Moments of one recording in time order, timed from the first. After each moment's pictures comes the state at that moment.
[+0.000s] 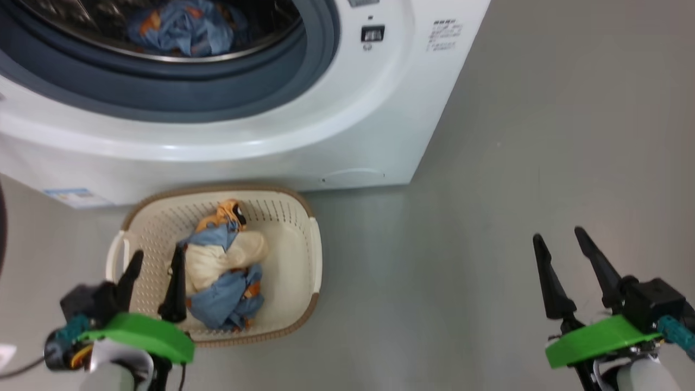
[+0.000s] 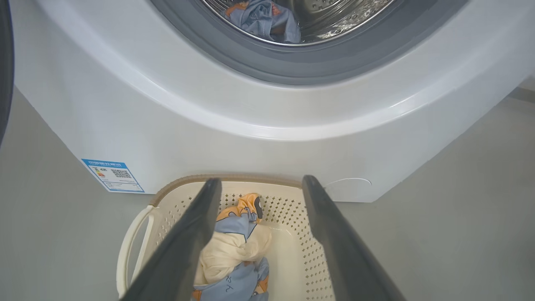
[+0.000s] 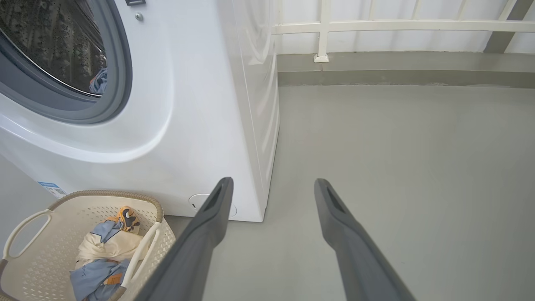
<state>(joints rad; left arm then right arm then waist) -0.26 0.10 -0.05 0.46 -0.33 -0.13 -0.26 -0.10 -0.13 -0.03 0.15 0.19 0.13 -0.26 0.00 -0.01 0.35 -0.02</state>
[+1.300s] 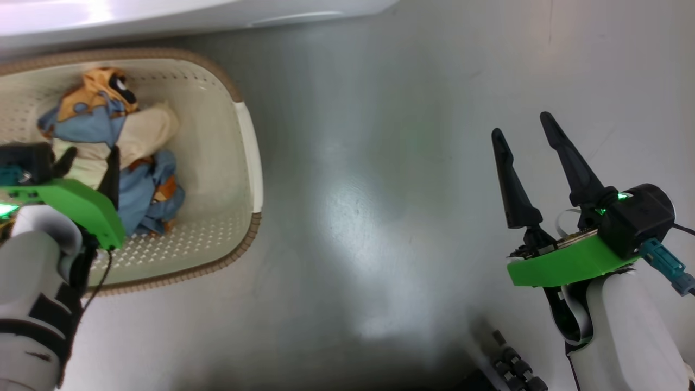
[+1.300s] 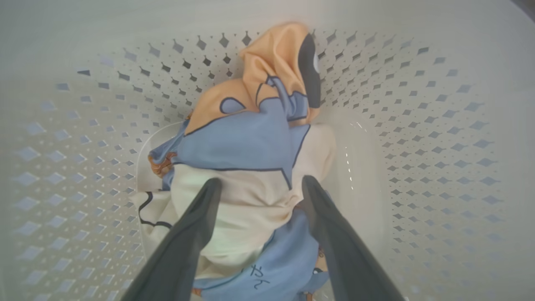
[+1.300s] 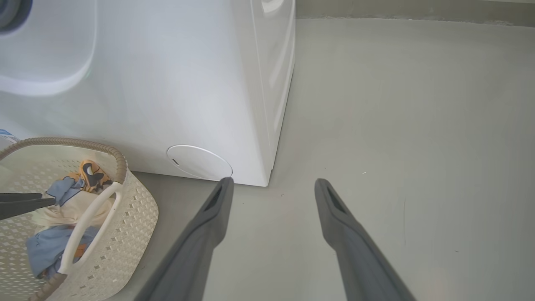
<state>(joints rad) -0.94 0.30 -0.53 1.16 -0.62 -0.13 -0.26 -0.37 -0.09 0.08 0.05 0.15 0.13 -0.26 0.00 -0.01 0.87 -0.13</state>
